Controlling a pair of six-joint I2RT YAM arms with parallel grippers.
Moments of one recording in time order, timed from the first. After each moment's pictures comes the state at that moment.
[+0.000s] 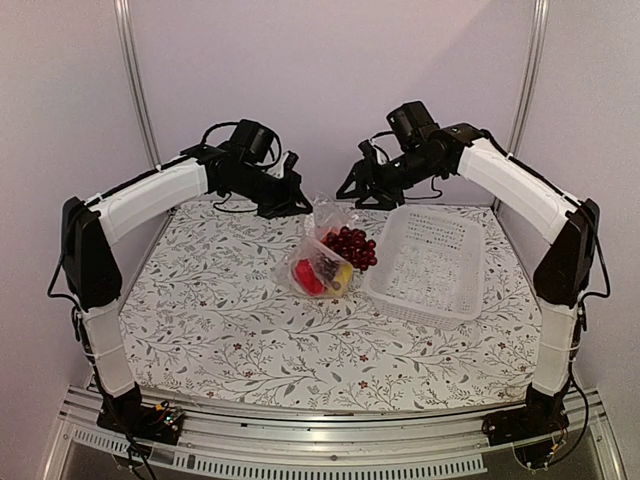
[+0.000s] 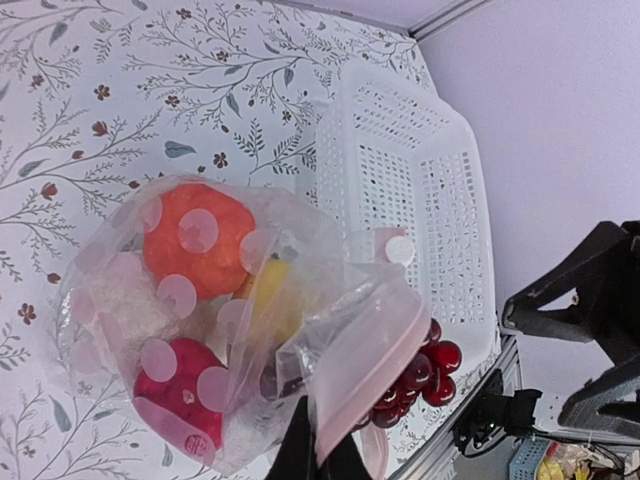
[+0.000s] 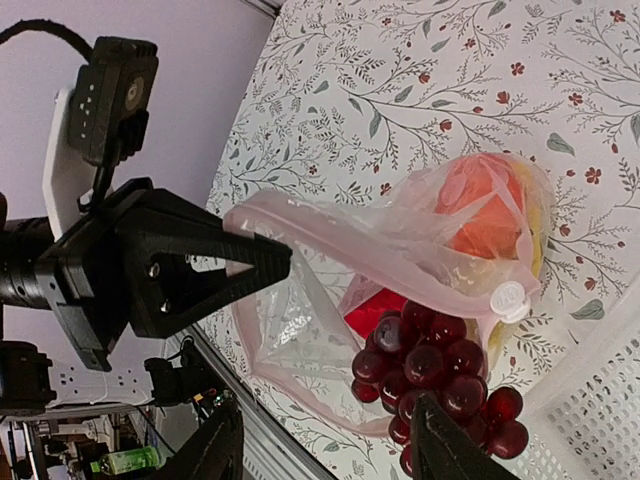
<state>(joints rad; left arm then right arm) -0.60 1.92 1.84 -0.68 0.36 -0.58 0.63 2.04 2.17 -0.92 -0.48 0.59</state>
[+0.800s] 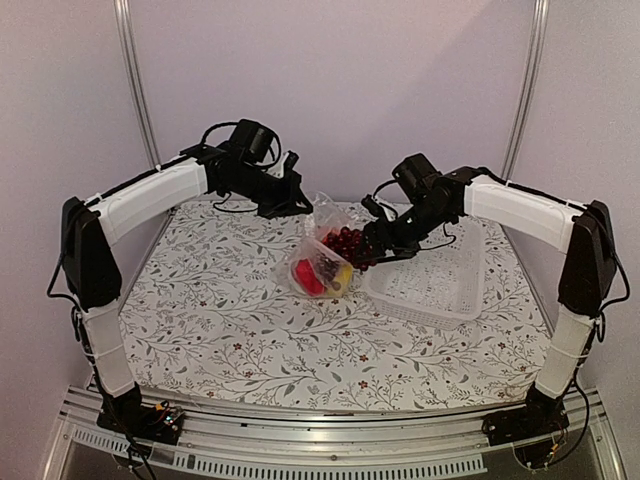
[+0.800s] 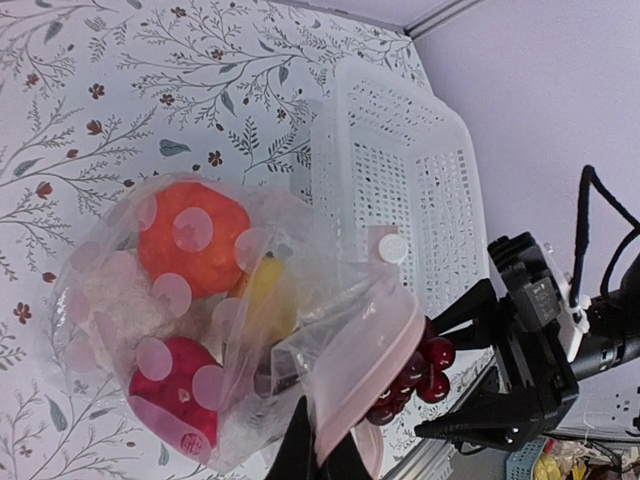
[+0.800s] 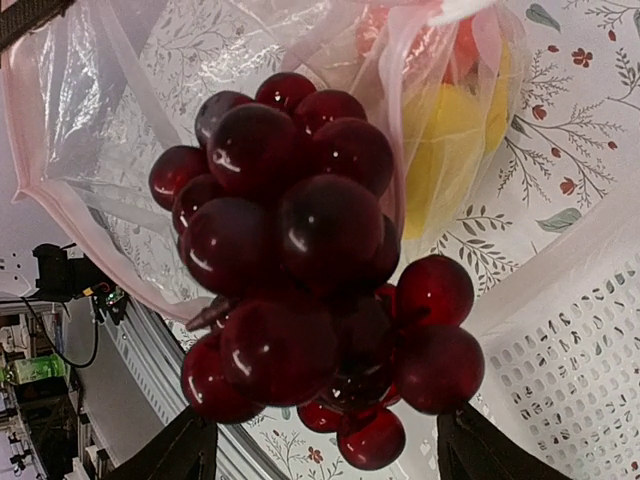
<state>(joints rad) -0.60 1.92 1.84 -0.67 0.37 -0.58 0.63 1.83 1.61 -0.82 -0.48 0.27</state>
